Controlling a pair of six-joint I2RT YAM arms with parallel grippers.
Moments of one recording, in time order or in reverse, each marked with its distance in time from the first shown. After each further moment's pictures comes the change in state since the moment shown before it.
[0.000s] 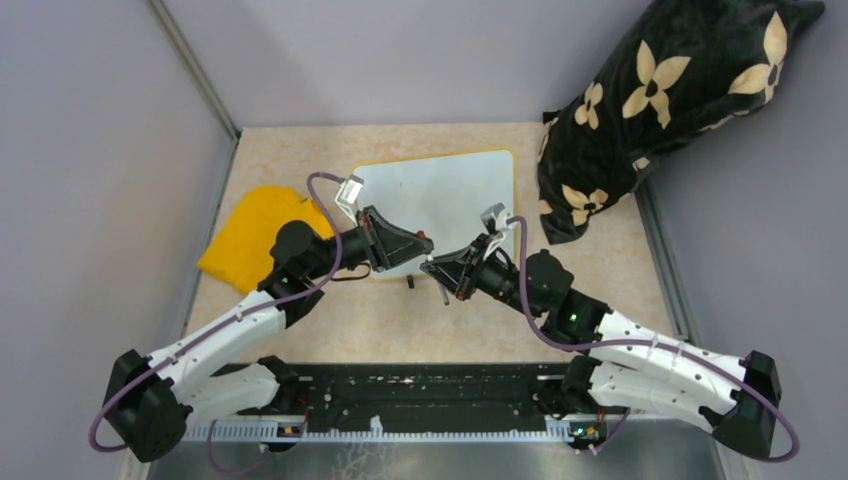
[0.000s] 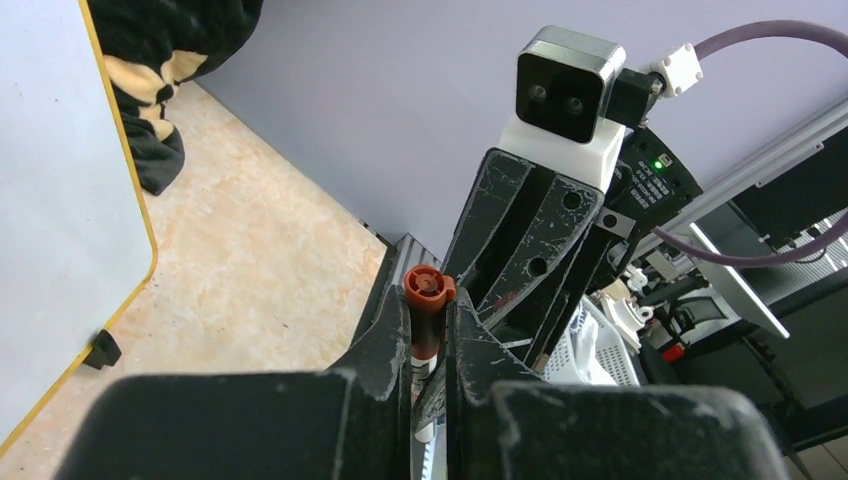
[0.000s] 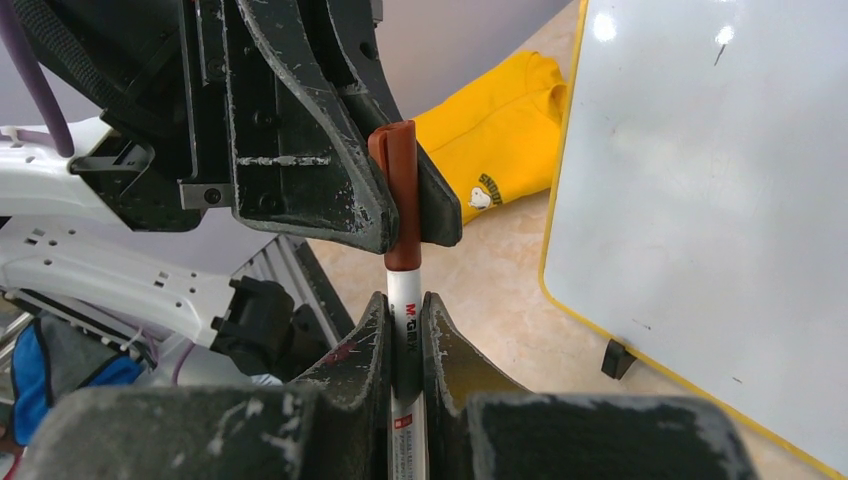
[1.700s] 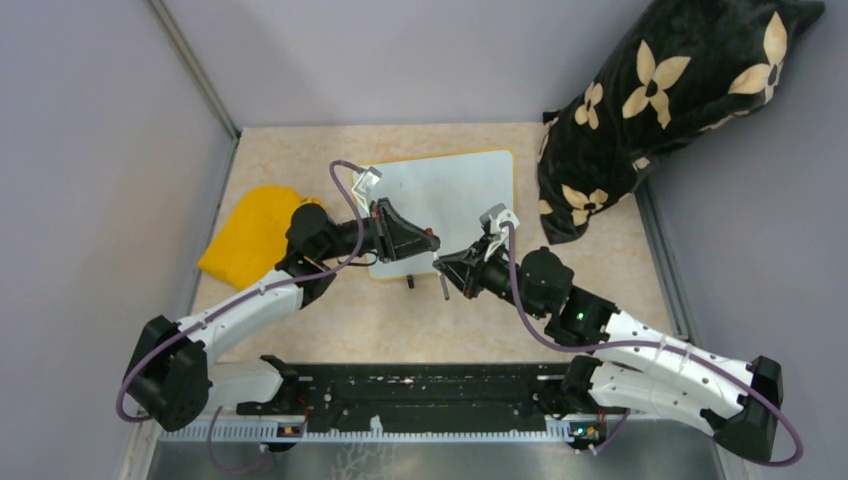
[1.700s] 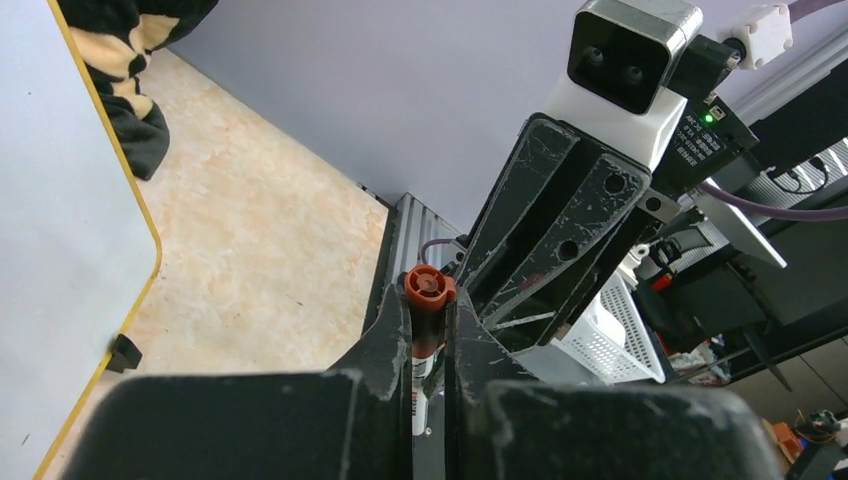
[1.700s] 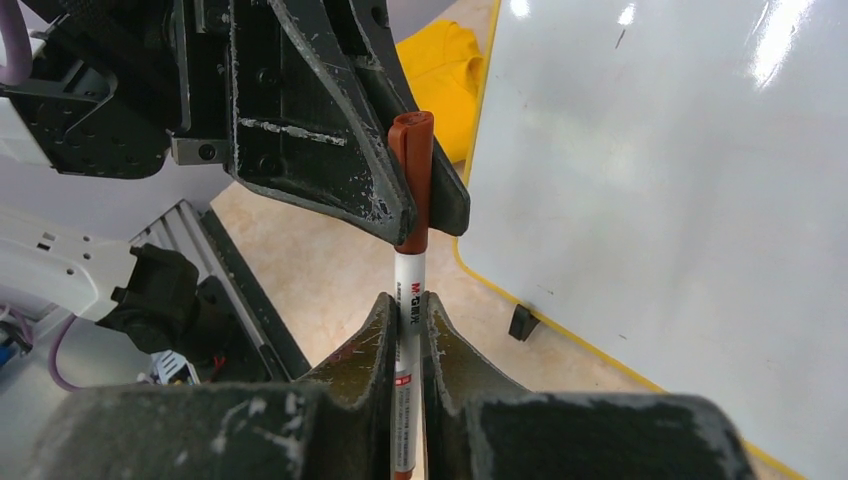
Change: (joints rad) left arm 0.050 0.193 0.046 0.126 0.222 0.010; right arm -0.006 -0.024 0.035 -0.159 0.072 -0.153
